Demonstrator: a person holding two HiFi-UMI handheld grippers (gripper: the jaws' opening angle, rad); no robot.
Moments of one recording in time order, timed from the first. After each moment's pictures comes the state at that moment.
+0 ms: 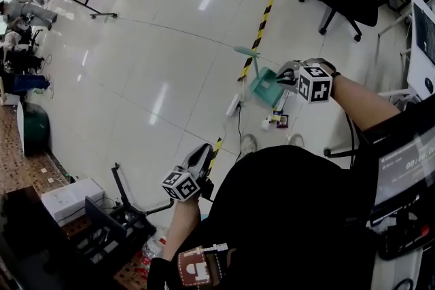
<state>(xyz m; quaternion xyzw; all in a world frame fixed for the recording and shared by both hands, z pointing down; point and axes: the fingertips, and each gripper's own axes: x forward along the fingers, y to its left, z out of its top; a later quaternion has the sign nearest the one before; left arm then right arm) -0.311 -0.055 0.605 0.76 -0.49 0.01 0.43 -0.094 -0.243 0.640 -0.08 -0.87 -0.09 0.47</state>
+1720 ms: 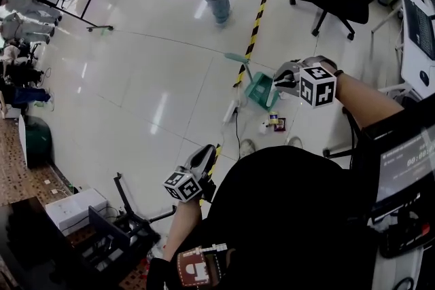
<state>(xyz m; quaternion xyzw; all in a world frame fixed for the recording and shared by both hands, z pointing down) -0.266 -0.072 0.594 0.78 -0.46 0.01 0.42 -0.064 -0.239 0.587 -0.09 -0.88 -0.13 0.45</state>
